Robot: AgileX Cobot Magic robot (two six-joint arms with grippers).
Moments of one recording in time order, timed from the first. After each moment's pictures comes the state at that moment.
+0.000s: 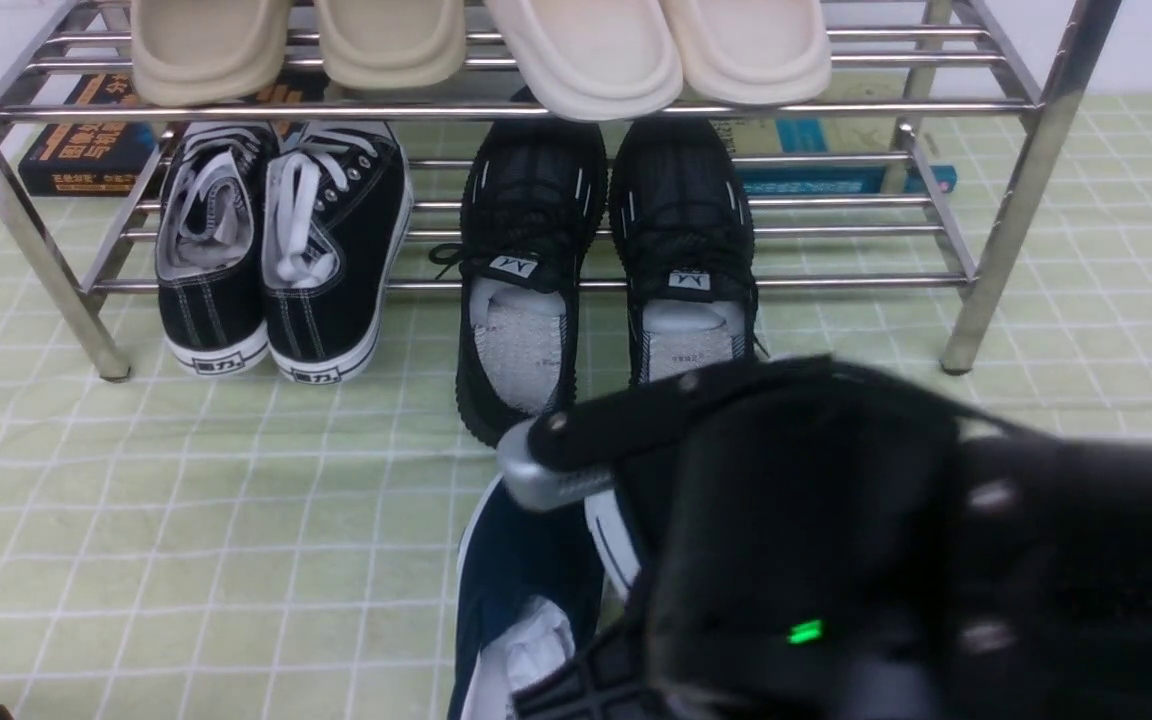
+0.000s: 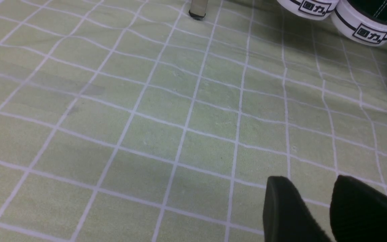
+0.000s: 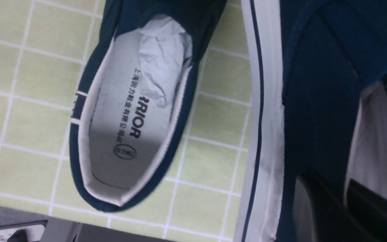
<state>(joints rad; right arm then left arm) 1.25 1.65 -1.36 -0.32 1.21 1.13 -0.02 -0.01 0.01 0.15 0.42 -0.40</state>
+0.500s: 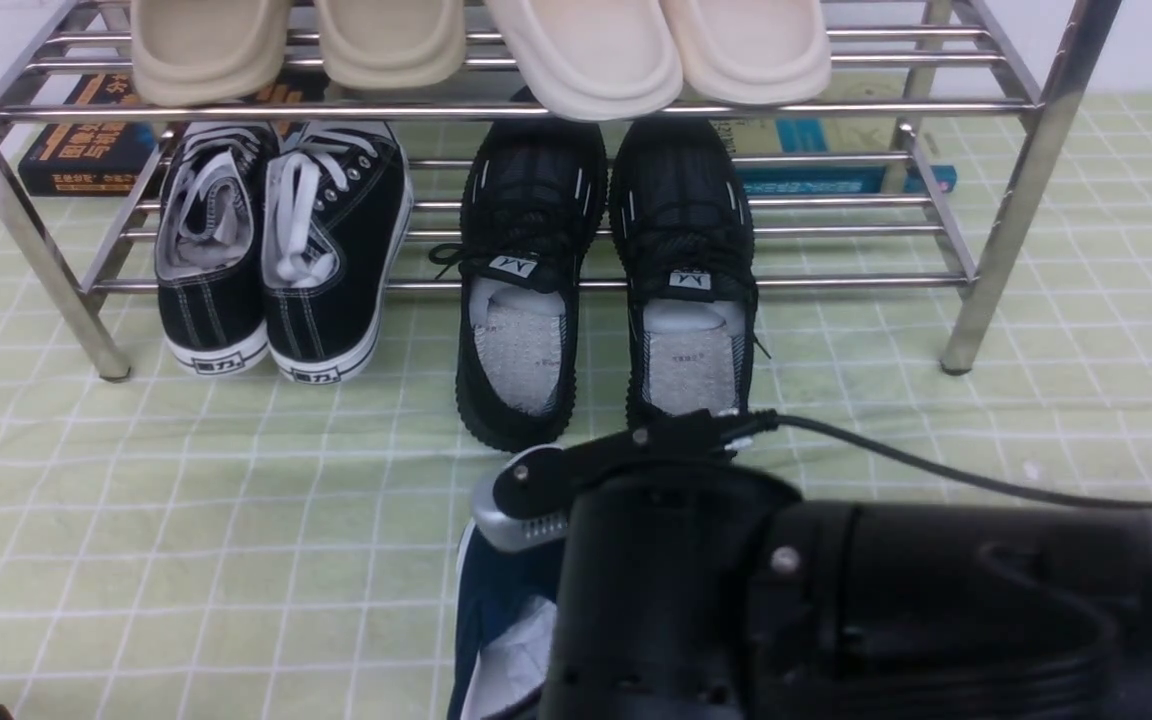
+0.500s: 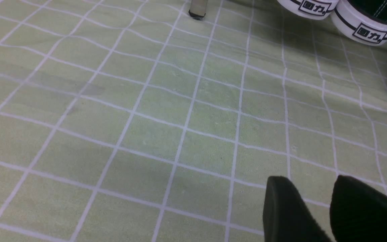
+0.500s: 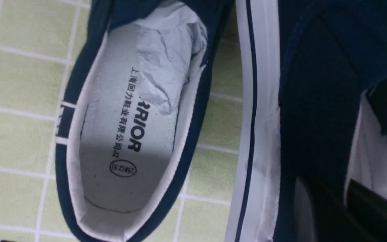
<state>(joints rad) 1.25 1.74 -1.36 -0.33 1.20 1.19 -0.02 -0.01 0.01 0.15 0.42 -0.40</state>
